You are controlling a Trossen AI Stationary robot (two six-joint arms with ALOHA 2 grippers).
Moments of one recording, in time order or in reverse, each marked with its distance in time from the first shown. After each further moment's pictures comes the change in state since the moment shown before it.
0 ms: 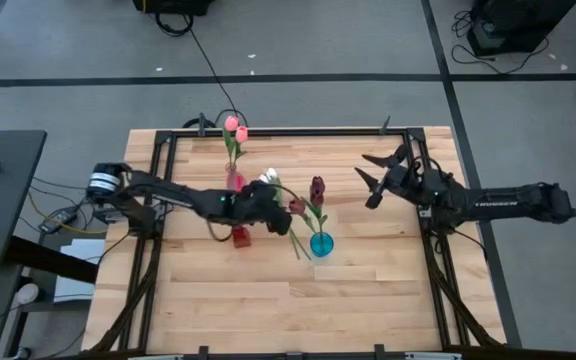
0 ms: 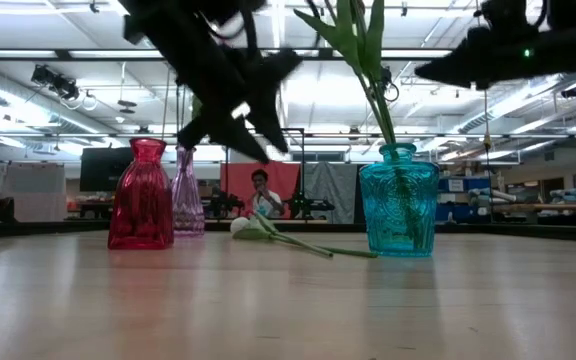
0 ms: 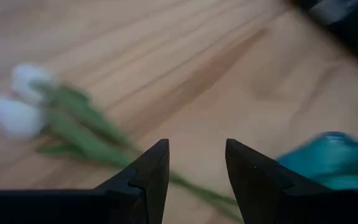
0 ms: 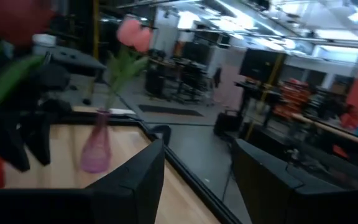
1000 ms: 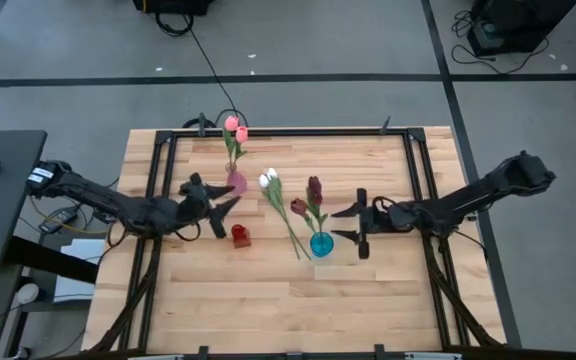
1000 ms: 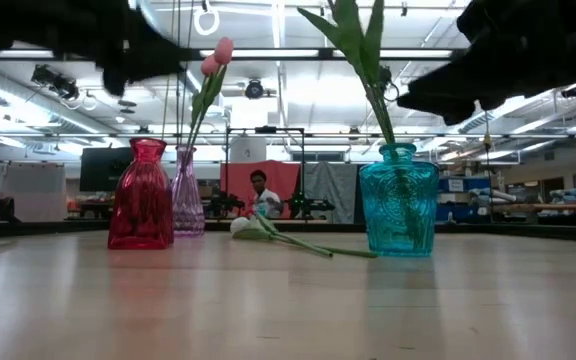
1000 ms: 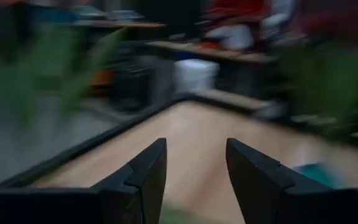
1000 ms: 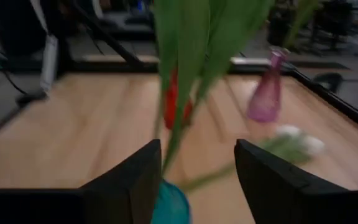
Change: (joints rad) left arm -0.210 -0.776 -0.694 0.656 -0.328 0.674; right arm 0.378 0.497 0.040 0.175 -0.114 0.324
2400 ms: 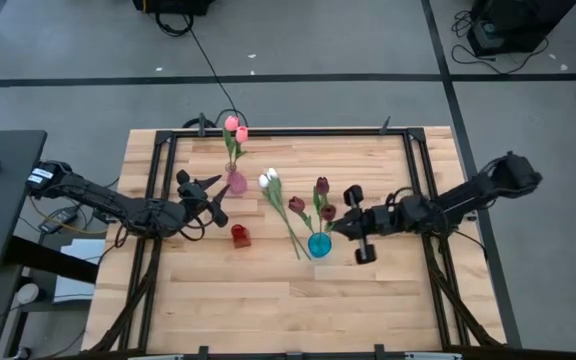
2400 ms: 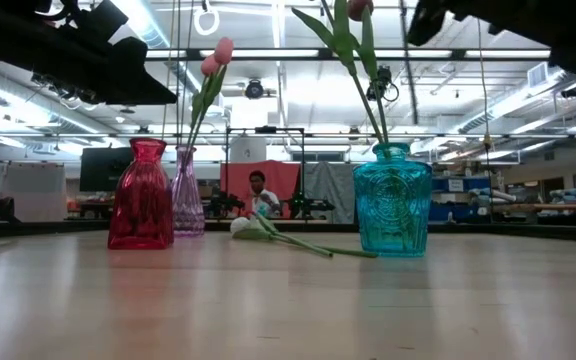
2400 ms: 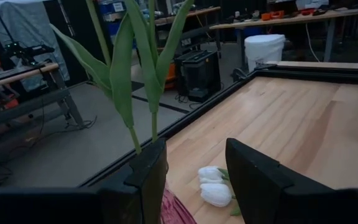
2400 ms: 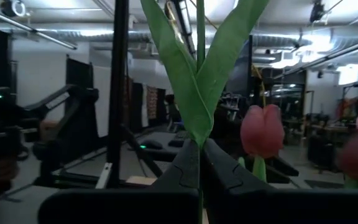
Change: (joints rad) left arm 0.010 0.000 -0.032 -0.117 -0.276 0.130; right arm 0.012 0.140 0.106 0.548 -0.197 -0.130
